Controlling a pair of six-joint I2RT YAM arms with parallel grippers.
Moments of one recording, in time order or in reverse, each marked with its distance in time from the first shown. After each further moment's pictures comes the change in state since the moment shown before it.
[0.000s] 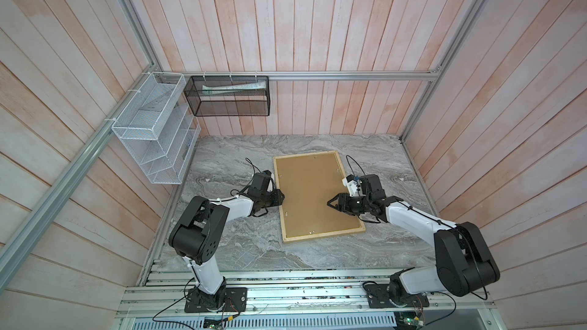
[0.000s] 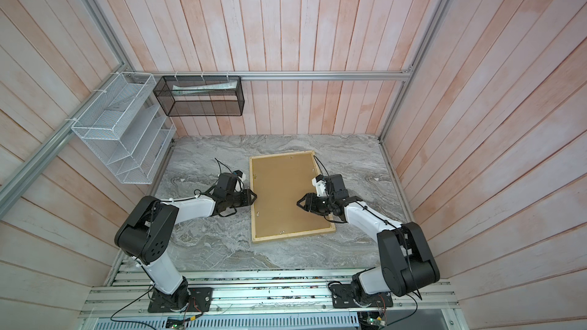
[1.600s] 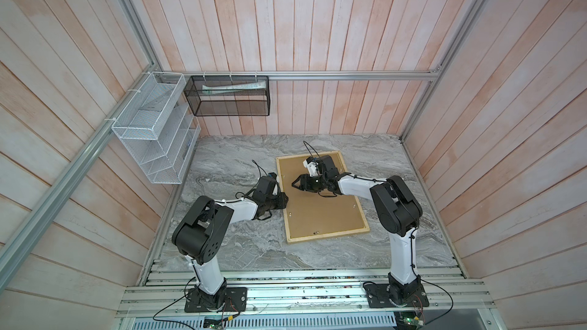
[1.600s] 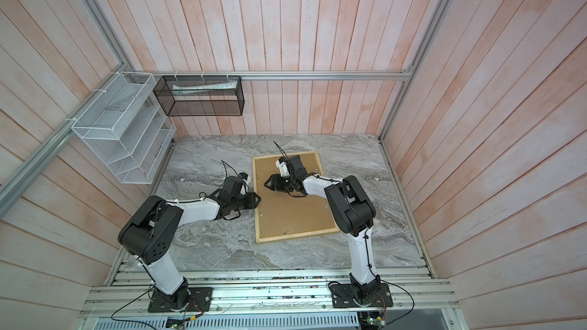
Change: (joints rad) left arm -0.060 0.025 -0.002 0.046 -0.074 0.032; right arm 0.185 0.649 0.603 0.180 0.028 0.026
